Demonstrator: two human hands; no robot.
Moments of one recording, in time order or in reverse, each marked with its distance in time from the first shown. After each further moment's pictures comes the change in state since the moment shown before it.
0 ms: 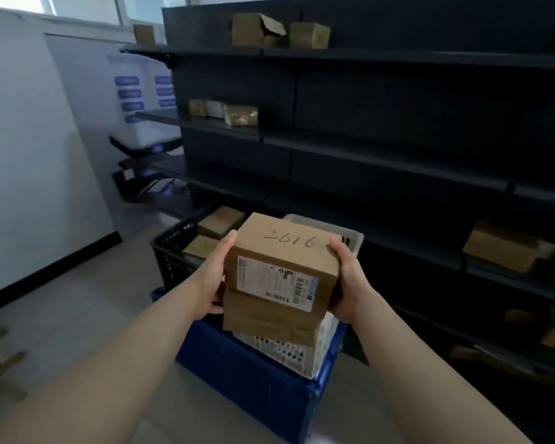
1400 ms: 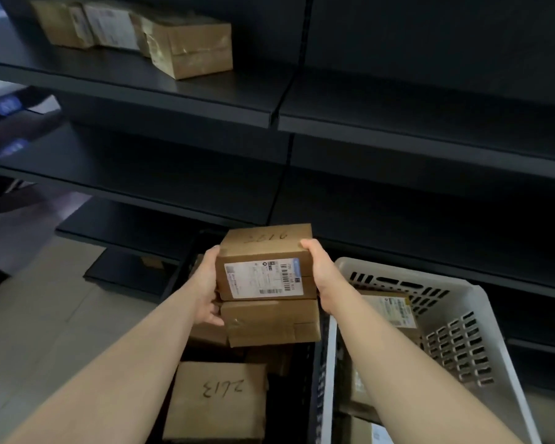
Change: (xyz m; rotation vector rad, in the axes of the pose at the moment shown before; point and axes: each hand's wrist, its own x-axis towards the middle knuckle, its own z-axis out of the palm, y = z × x) left_hand 0.619 0.164 -0.172 0.014 -0.169 -0.432; right_hand 0.555 -0.088 0.225 -0.209 0.280 0.163
